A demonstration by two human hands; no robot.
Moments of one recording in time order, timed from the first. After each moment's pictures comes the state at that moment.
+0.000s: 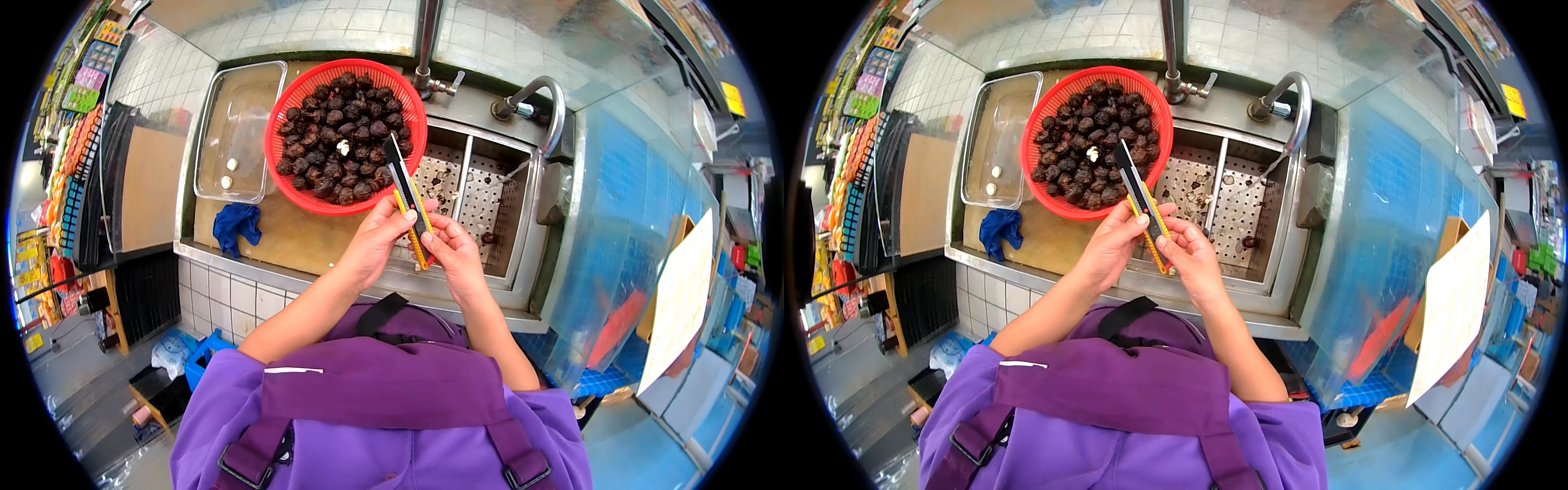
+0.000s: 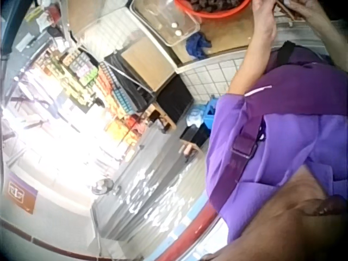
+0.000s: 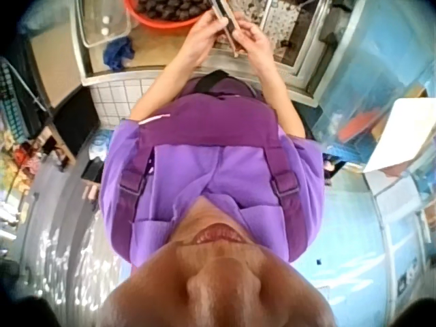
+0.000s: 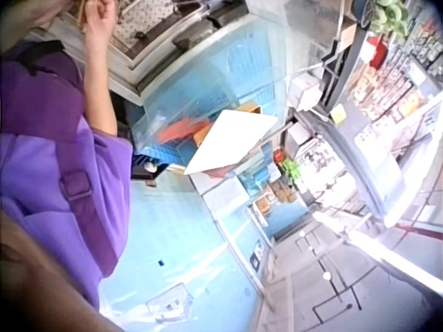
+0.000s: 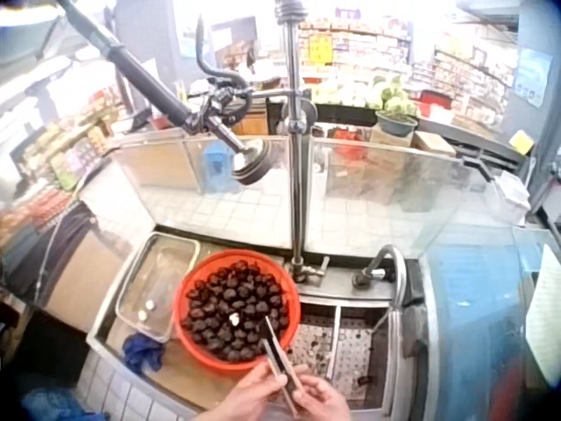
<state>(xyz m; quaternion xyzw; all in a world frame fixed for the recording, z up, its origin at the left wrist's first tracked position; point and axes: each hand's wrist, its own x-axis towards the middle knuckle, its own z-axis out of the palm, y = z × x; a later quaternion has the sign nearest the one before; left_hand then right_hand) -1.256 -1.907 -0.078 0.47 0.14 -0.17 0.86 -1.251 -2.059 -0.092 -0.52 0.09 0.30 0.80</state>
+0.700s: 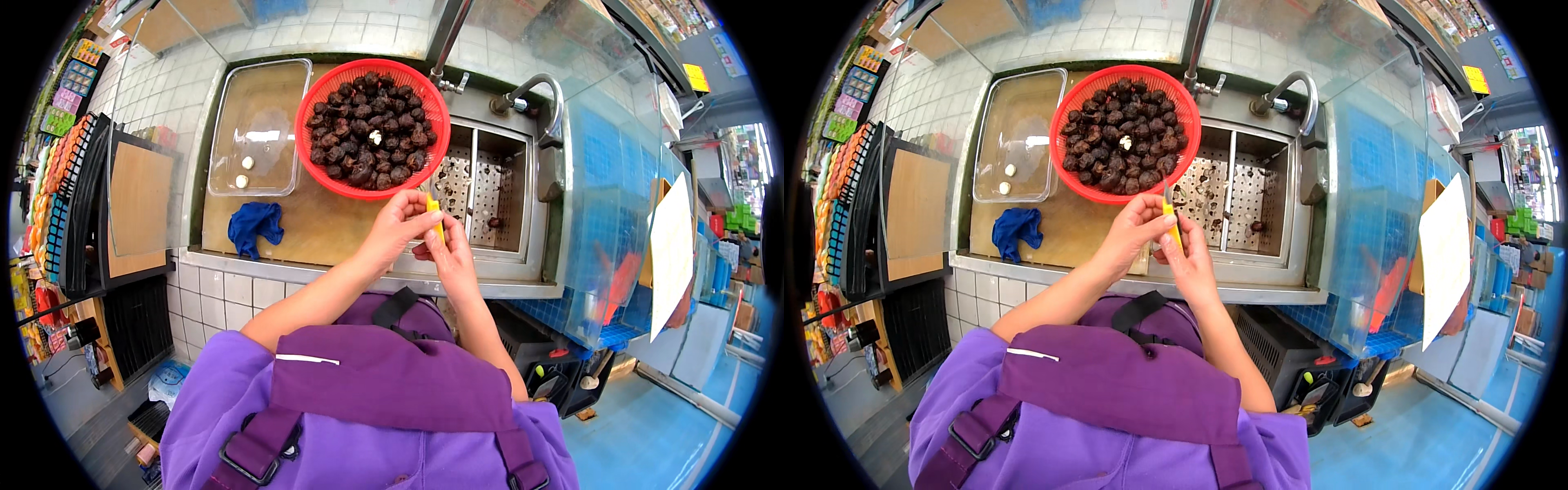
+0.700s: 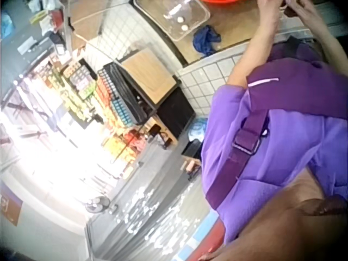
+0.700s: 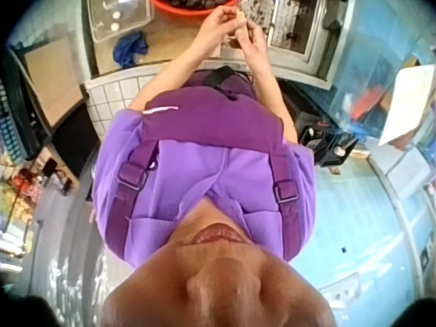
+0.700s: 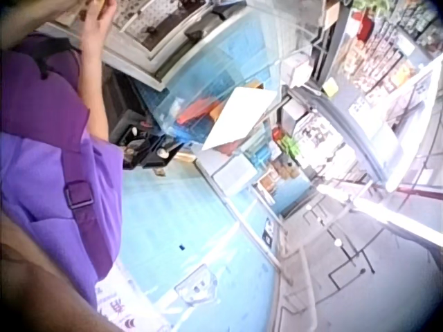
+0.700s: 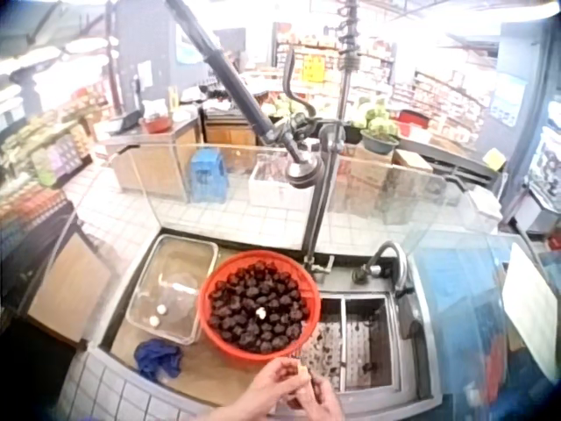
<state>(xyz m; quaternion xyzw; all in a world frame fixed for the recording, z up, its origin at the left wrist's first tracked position) -1.297 -1.849 -0.066 0.49 0.09 -0.20 0.84 -1.325 -1.976 -0.072 -0.59 0.09 0.18 0.78</state>
